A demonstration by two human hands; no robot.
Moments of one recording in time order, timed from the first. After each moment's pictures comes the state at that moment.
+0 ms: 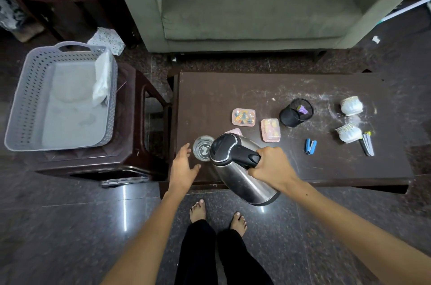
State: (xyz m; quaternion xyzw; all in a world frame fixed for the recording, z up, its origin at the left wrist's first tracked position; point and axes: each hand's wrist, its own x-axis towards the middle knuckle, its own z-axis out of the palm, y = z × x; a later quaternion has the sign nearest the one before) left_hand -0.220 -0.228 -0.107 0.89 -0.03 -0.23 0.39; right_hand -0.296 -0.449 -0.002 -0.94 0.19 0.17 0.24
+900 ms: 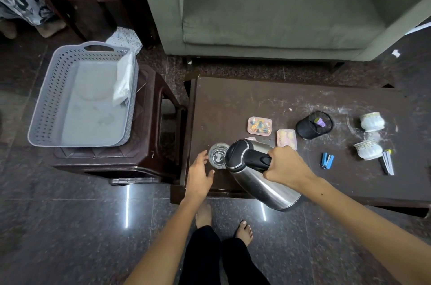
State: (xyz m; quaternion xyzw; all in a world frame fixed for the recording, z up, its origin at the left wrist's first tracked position) left_hand -0.221 -0.229 -0.109 0.88 -0.01 -0.23 0.42; right_hand -0.257 -0.450 0.001 -0.96 0.12 0.22 0.16
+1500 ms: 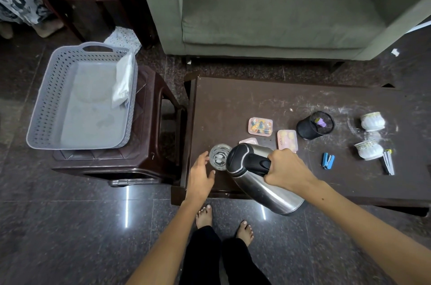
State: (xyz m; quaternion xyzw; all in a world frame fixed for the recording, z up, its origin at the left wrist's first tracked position) left_hand -0.220 -0.227 -0.108 0.88 -0.03 -0.23 0.42; right_hand -0.255 -0.441 0.013 -0.95 0.11 0.25 0.13
